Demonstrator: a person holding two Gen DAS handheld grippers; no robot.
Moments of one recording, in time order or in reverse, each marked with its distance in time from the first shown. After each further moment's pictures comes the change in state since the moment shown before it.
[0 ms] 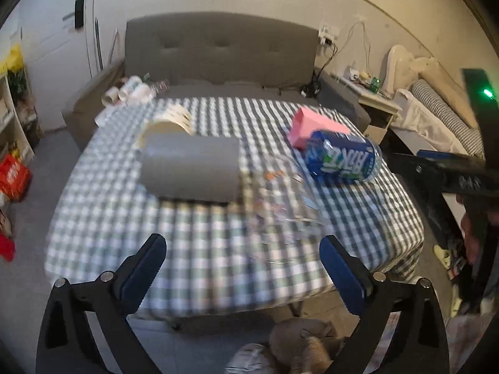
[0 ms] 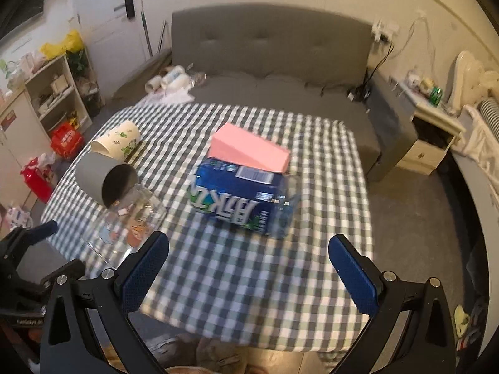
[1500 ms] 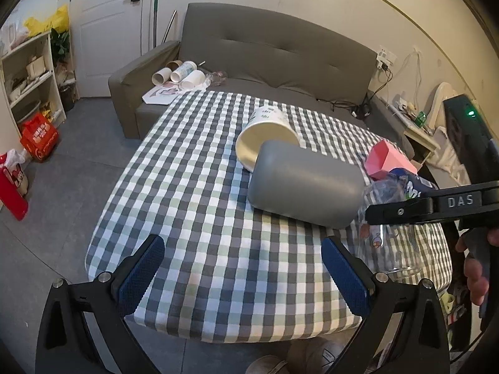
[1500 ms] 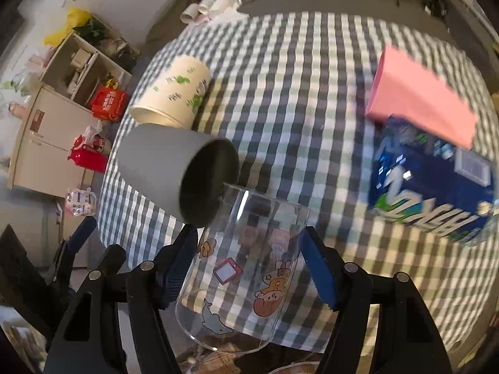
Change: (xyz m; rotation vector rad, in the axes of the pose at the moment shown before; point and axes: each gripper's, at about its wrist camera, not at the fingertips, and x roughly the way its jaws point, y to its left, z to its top) left arm 0.018 0.088 0.006 -0.206 0.010 0.109; right arm 0.097 0.096 0.035 0.078 0.350 0.318
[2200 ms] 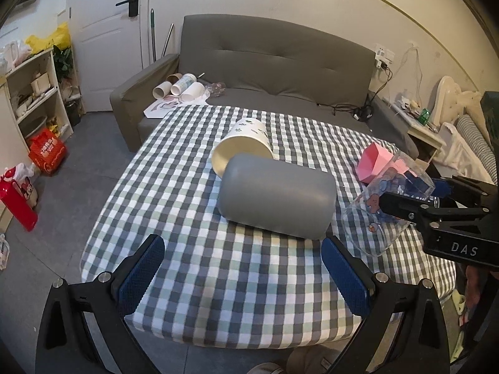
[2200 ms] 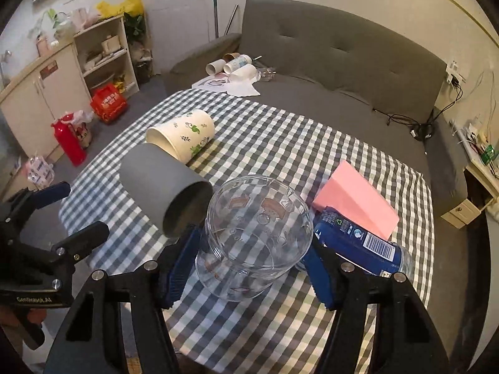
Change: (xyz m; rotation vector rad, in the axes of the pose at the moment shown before) left arm 0.000 -0.037 0.002 0.029 -0.042 0.058; right arm -0.042 0.012 -0.024 -0.354 -0.317 -0.235
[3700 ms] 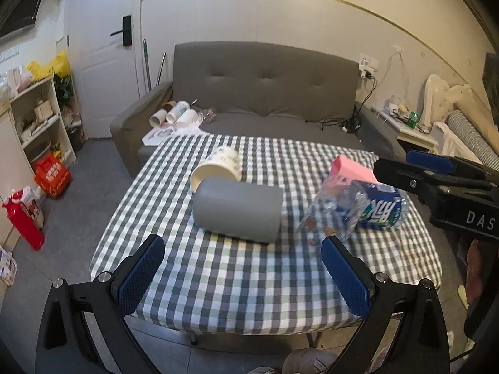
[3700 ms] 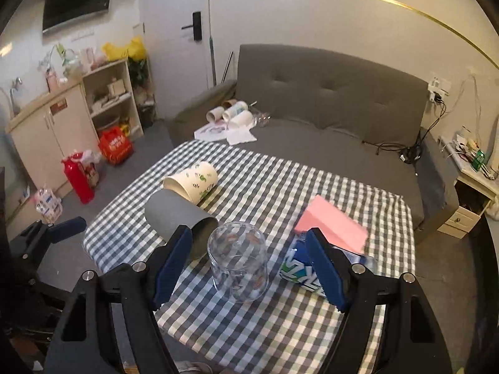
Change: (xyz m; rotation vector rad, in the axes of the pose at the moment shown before) left arm -0.058 -0.044 -0.002 0.071 -0.110 0.015; right arm -0.085 -0.012 -0.015 0.063 -0.239 0.005
